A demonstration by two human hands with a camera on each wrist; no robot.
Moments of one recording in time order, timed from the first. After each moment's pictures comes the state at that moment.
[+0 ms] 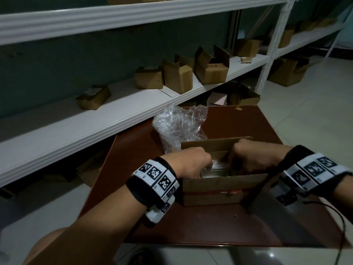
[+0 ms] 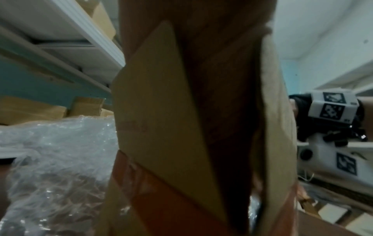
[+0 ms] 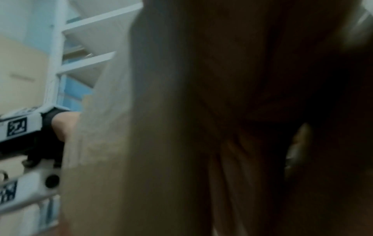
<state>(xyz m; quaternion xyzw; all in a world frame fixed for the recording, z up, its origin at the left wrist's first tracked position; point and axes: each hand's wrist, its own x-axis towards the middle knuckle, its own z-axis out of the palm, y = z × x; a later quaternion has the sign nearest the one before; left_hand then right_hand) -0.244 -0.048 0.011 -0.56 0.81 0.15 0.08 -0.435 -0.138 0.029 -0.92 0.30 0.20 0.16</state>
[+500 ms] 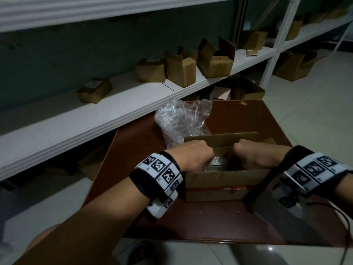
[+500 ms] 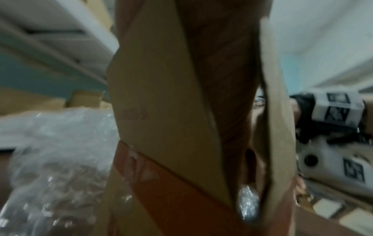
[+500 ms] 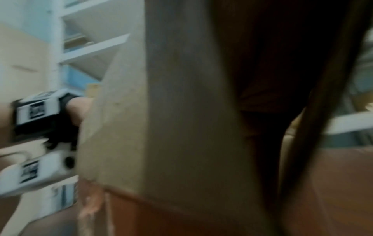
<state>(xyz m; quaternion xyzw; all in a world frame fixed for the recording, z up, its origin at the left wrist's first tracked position) -0.238 -0.057 0.006 -0.56 0.82 0.11 0.09 -0.424 -0.140 0.010 -0.92 0.33 0.20 0.12</state>
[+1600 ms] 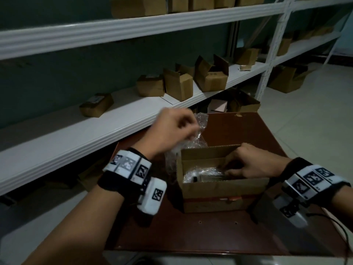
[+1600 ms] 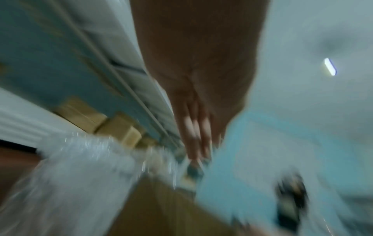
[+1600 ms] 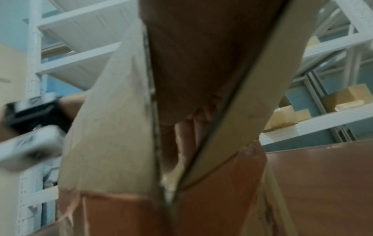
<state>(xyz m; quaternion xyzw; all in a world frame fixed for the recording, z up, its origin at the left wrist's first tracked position) -0.190 -0.048 0.069 -0.57 0.72 0.15 -0.37 -0.444 -0.146 0.012 -0.94 0.26 0.03 0.20</state>
